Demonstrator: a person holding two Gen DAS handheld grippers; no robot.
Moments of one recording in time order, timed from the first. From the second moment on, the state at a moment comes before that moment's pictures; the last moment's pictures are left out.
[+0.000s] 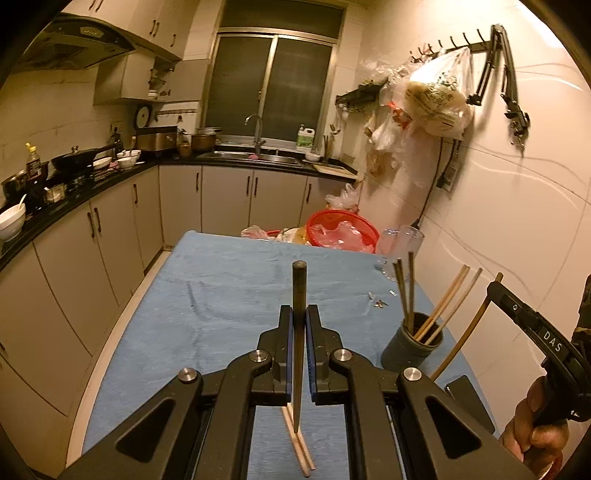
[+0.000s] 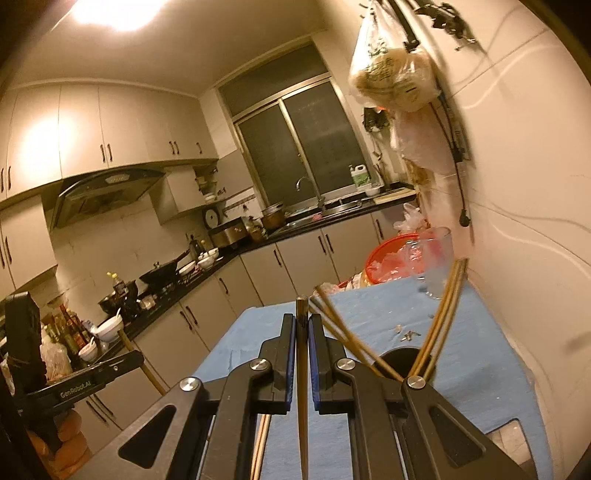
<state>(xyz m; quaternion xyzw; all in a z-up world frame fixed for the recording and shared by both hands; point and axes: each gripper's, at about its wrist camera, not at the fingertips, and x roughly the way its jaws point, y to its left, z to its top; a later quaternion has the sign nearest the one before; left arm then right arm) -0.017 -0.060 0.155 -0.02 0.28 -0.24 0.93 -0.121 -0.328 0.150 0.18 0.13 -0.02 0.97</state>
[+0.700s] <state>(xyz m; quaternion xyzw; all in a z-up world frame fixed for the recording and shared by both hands) -0.030 -0.144 0.205 0.00 0.26 -0.33 0.91 -0.163 -0.410 0.179 0.22 0.08 -0.09 0.97</state>
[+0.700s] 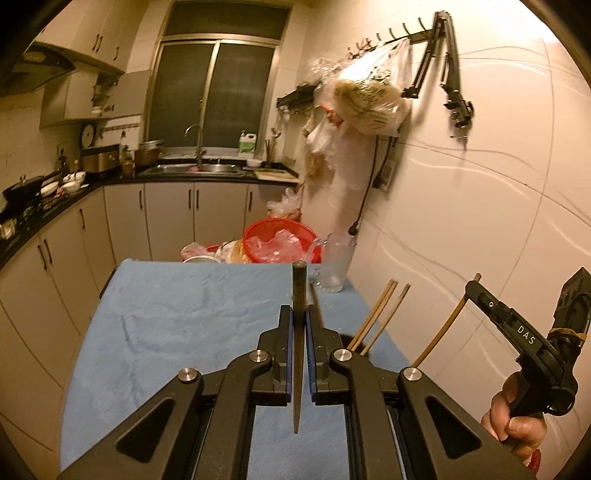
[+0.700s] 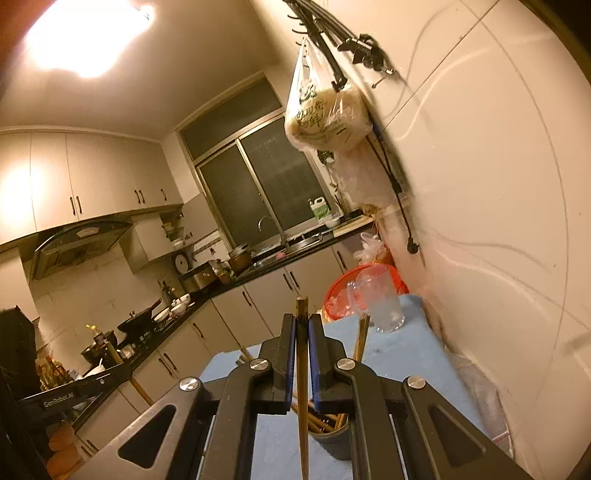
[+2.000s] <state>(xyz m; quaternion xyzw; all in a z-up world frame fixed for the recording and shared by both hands) 0.027 -0.254 0.165 0.00 0.28 -0.37 0.89 -0.076 -0.448 0.169 0.19 0.10 -0.13 0.97</state>
